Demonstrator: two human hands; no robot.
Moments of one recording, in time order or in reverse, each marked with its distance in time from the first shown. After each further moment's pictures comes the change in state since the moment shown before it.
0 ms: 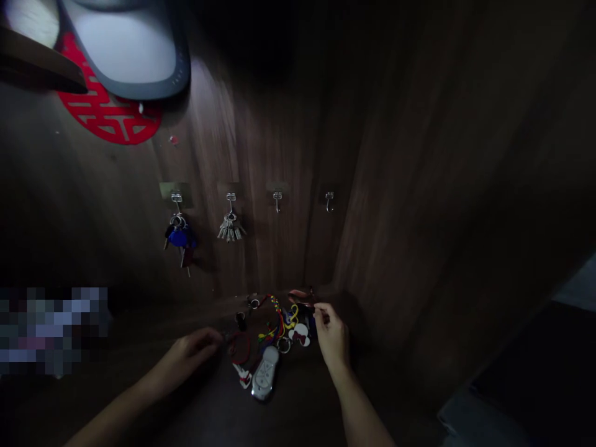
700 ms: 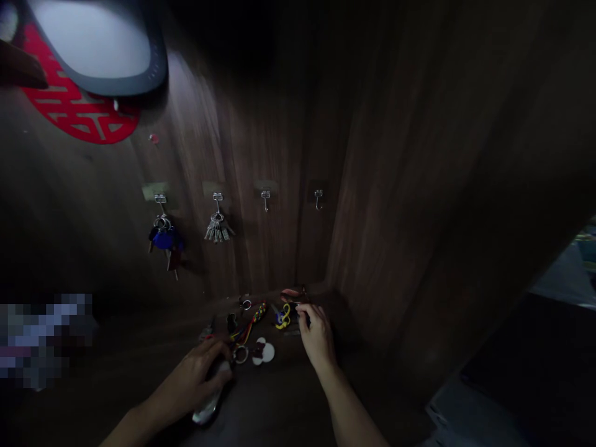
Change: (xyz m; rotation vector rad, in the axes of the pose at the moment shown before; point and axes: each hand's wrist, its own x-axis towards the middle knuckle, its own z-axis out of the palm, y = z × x) left_hand -0.001 0.022 0.037 0.290 -0.043 0.145; right_hand 0.001 -0.003 0.005 -0.089 -0.076 -0.242
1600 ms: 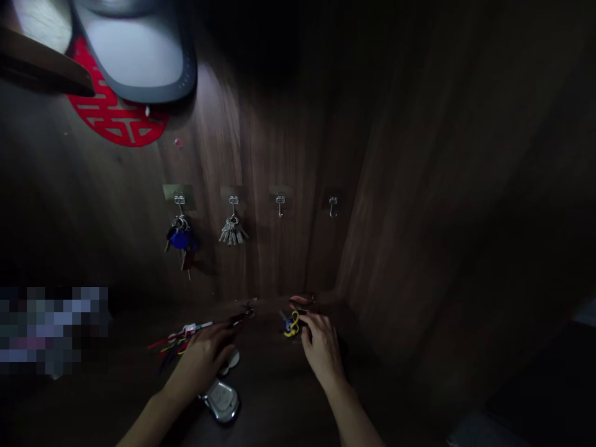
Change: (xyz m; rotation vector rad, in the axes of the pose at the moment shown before) left_hand 0.016 -0.016 0.002 0.239 0.206 -0.132; right_hand -0.004 0.001 0.008 -0.196 -0.088 -0.146
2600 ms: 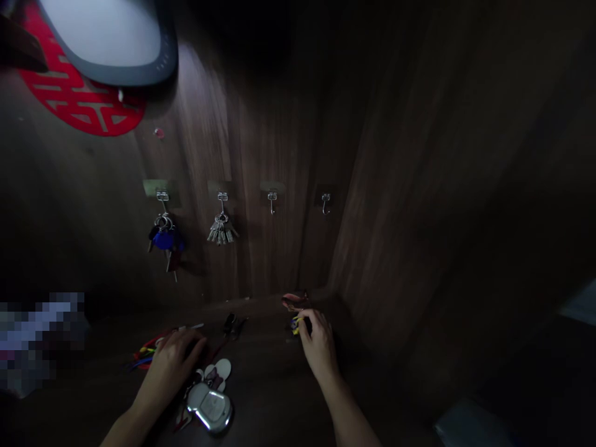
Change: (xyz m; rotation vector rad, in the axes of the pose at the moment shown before) left_hand -0.003 -0.036 0.003 0.036 0.241 -0.015; right_hand 0.004 0.002 -0.003 0.188 0.045 0.164
